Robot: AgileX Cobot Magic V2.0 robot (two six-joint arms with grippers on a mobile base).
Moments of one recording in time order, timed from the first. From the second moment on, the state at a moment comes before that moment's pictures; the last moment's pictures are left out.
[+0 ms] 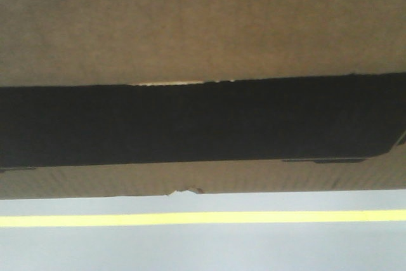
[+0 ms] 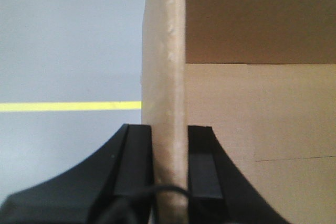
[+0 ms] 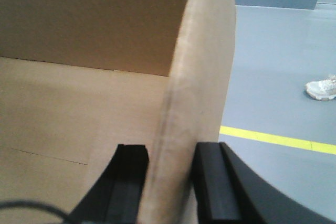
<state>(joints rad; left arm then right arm) -0.15 0.66 -1.11 -0.10 0.91 -0.02 0.24 0.66 -1.02 0.06 0.76 0.07</state>
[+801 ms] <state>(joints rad) -0.15 0.68 -1.11 -0.10 0.91 -0.02 0.24 0.66 -1.02 0.06 0.77 0.07</state>
